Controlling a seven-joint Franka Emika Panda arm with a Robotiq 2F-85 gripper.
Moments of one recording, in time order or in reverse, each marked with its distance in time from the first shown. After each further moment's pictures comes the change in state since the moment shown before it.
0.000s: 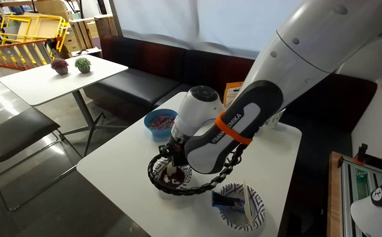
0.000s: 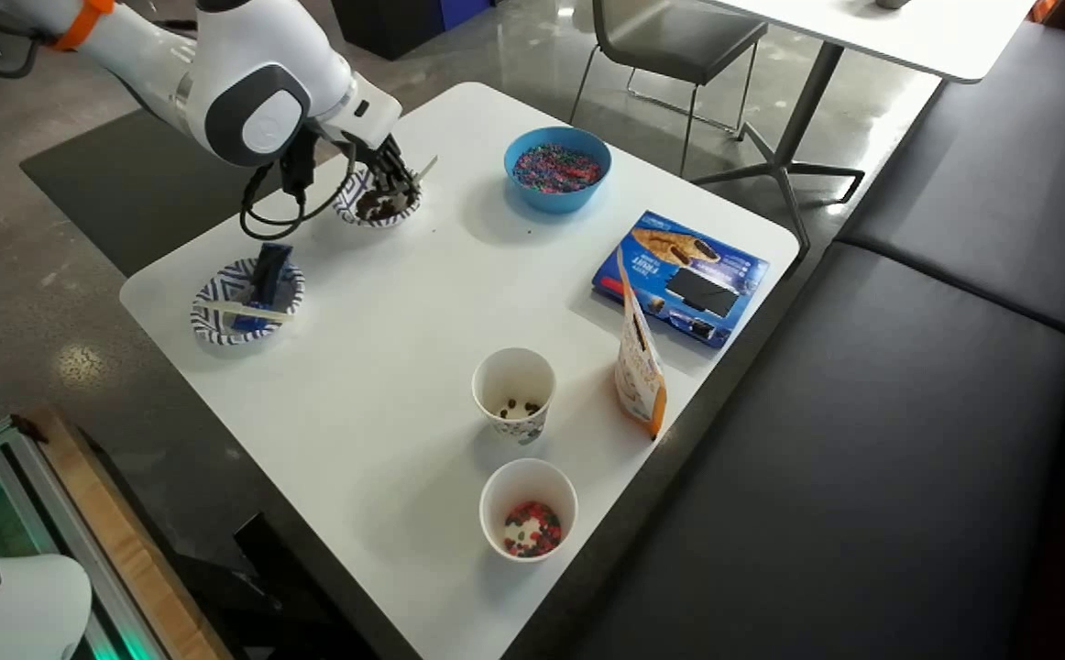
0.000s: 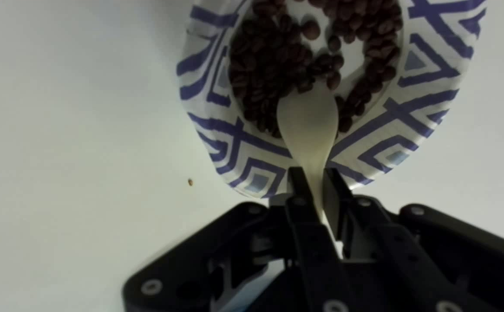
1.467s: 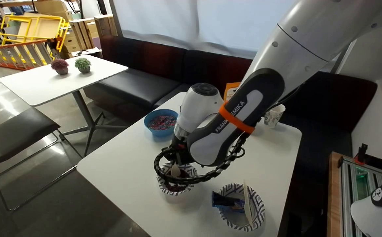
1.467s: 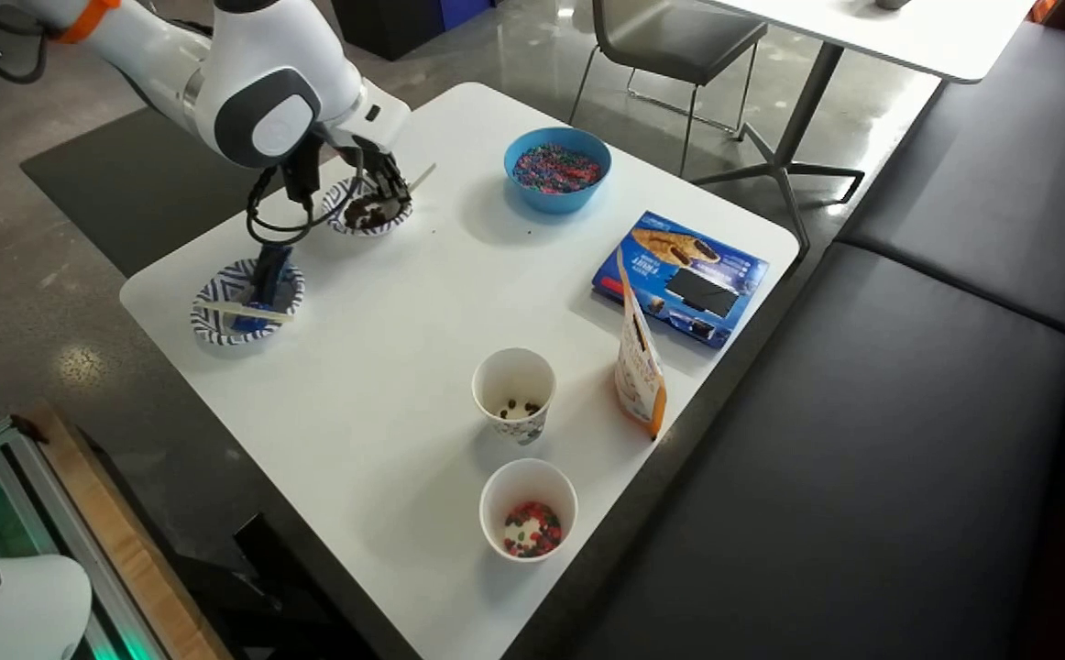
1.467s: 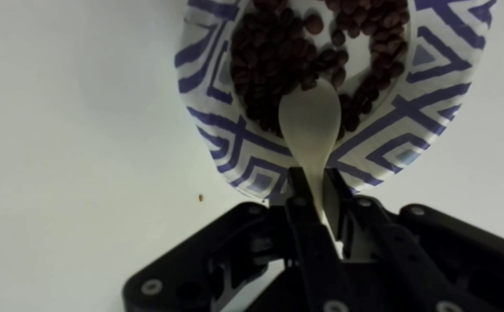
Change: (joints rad) arm -0.178 -0.027 0.159 -0.008 -0.053 -0.056 -0.107
